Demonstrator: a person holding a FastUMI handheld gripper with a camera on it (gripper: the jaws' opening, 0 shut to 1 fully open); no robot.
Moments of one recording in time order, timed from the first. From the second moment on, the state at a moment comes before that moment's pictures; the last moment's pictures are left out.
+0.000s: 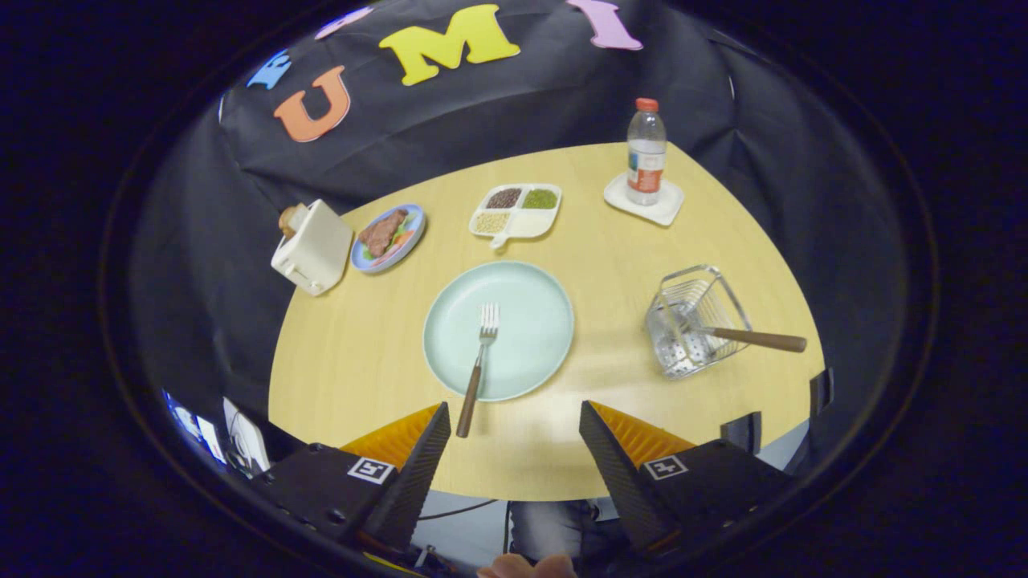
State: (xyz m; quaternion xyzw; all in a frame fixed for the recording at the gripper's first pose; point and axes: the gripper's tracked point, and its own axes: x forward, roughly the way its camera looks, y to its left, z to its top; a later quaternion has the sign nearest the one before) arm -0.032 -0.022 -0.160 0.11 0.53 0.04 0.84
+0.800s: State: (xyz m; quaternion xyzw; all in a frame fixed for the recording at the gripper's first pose) arm -0.016 0.042 -0.266 0.08 0.58 0.00 0.81
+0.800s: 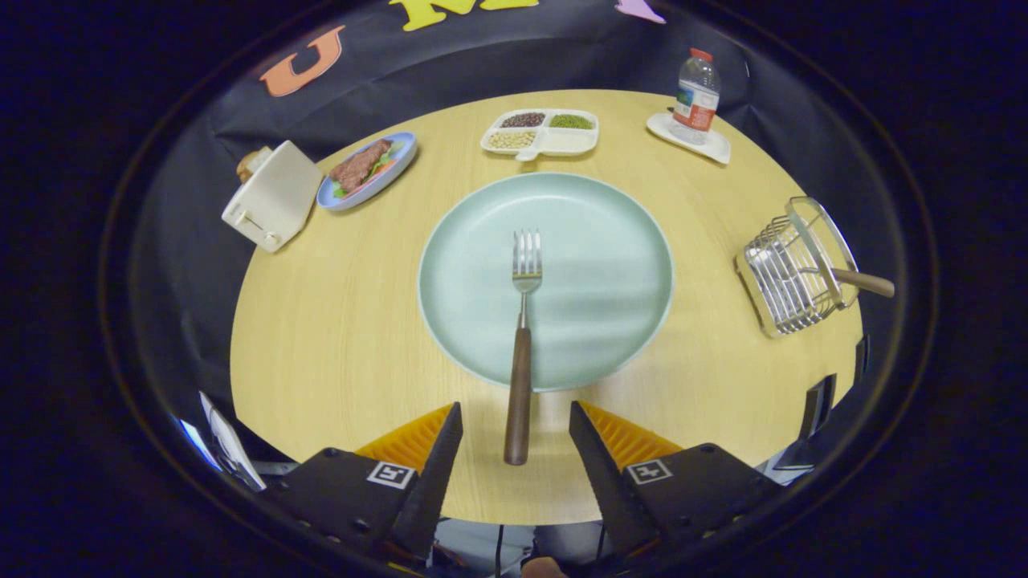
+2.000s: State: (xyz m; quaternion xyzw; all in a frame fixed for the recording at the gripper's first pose) arm -0.017 0.029 -0.250 0.08 0.58 0.02 0.81
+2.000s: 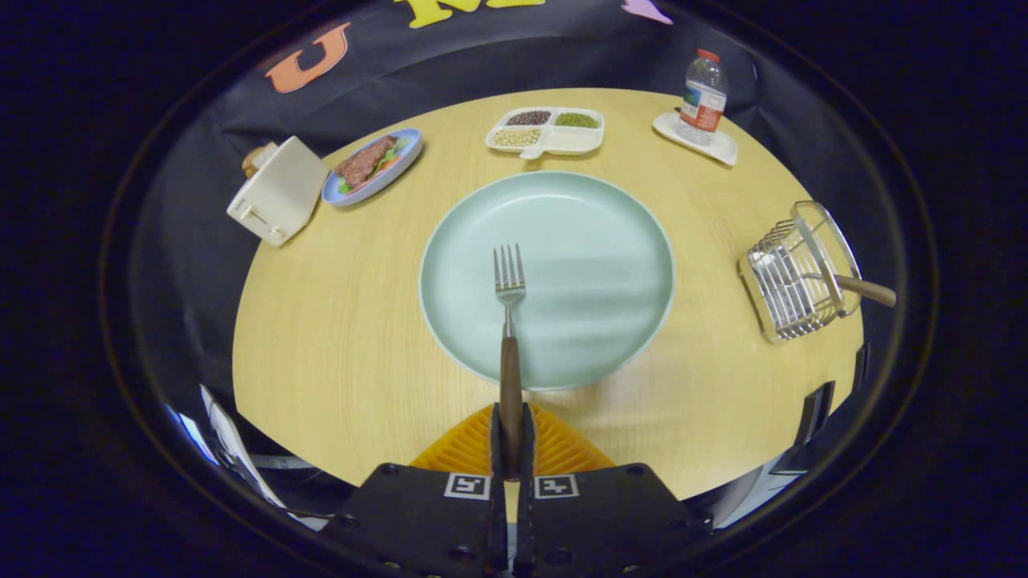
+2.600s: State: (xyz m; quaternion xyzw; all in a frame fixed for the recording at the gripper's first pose) arm -0.023 -0.050 -0.141 0.13 0.54 0.04 0.83
